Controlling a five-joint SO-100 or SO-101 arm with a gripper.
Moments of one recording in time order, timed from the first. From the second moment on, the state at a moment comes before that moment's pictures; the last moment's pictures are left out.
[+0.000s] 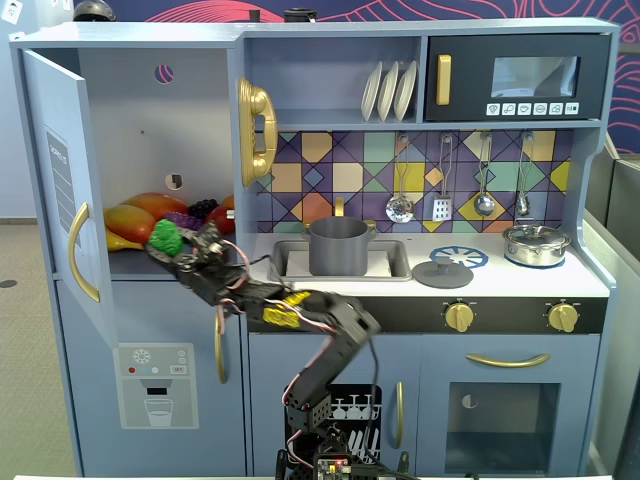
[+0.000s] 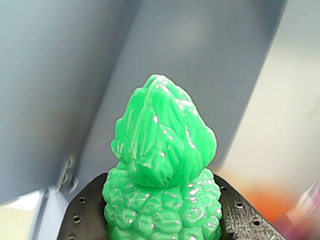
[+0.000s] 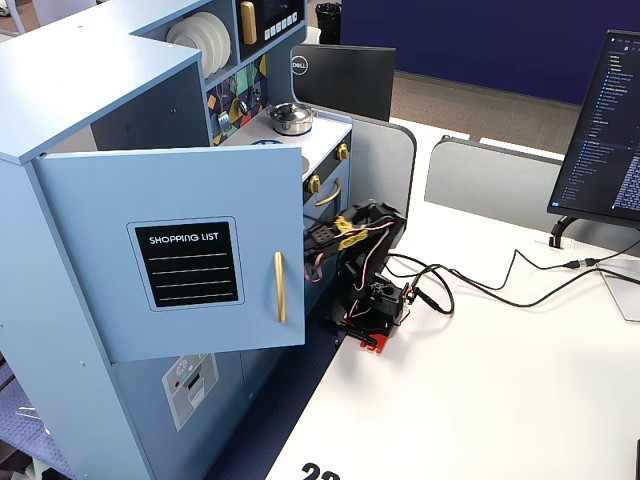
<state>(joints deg) -55.5 130.4 134.0 -35.2 -117.9</state>
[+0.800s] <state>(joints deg) -9.1 158.6 129.1 -14.2 -100.0</state>
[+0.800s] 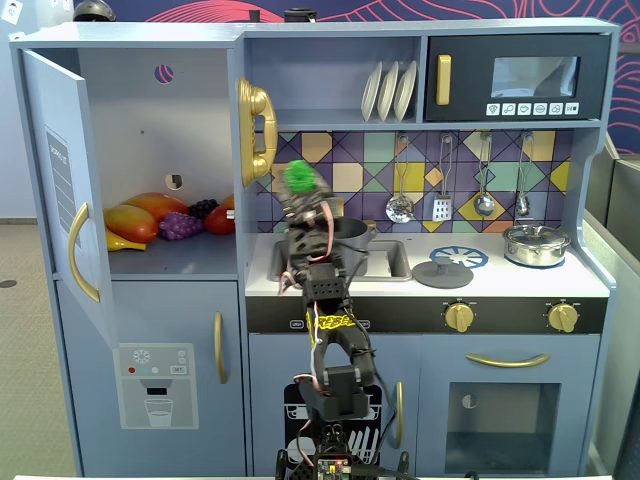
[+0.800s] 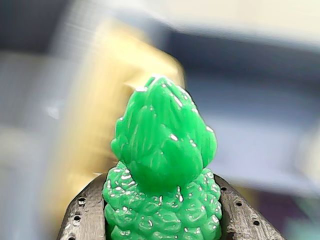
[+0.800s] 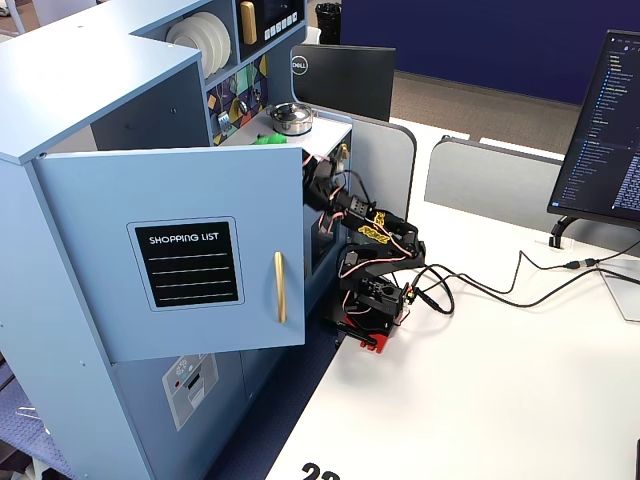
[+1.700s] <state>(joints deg) 5.5 116.1 102.1 -1.0 -85.7</state>
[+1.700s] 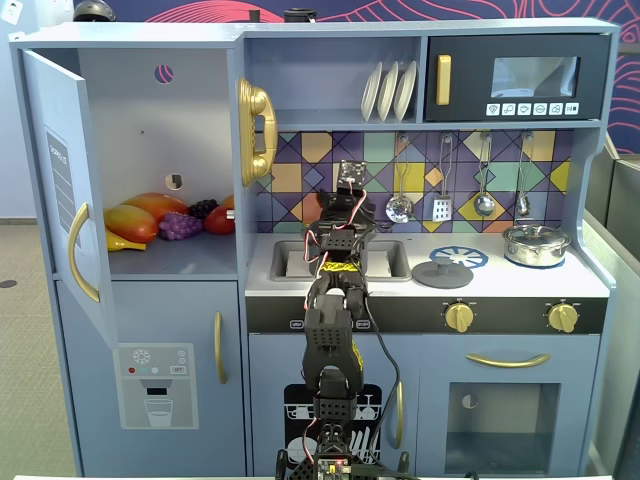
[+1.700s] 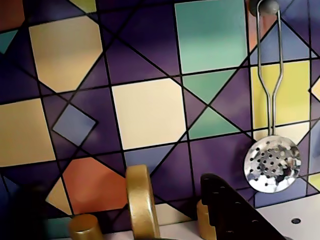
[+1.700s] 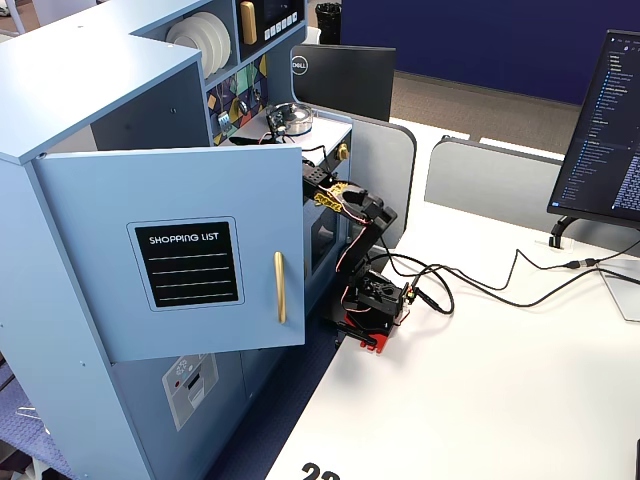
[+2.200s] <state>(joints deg) 5.3 130.3 104.5 17.3 -85.7</state>
